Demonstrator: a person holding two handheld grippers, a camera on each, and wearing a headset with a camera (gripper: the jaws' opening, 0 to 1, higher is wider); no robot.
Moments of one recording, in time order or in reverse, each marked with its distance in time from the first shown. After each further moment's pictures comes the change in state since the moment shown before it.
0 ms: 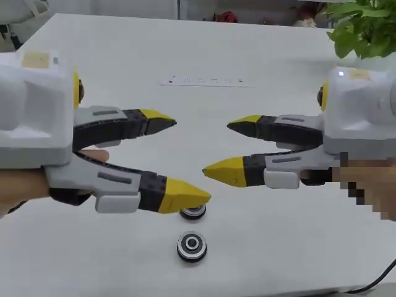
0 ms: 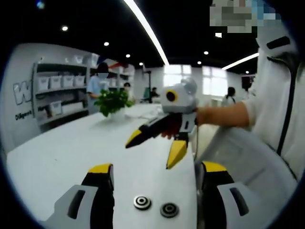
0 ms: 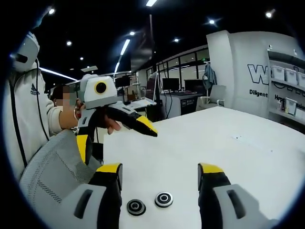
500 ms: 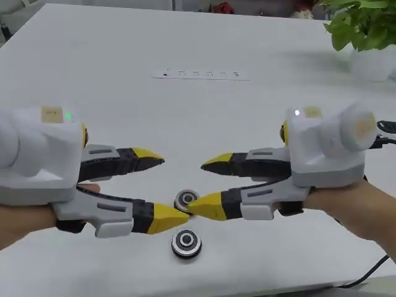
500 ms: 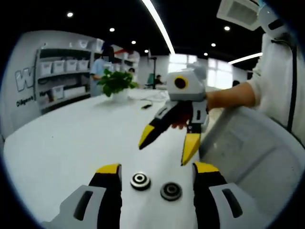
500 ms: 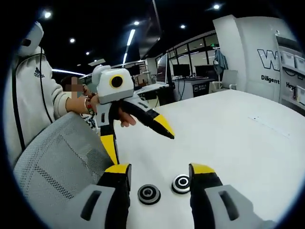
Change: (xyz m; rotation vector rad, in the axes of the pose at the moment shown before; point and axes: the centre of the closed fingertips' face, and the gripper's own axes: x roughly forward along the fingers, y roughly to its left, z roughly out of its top) left arm 0.010 0.002 -0.065 -0.068 0.125 0.014; right arm 0.022 0.032 -0.060 0.023 0.147 0.132
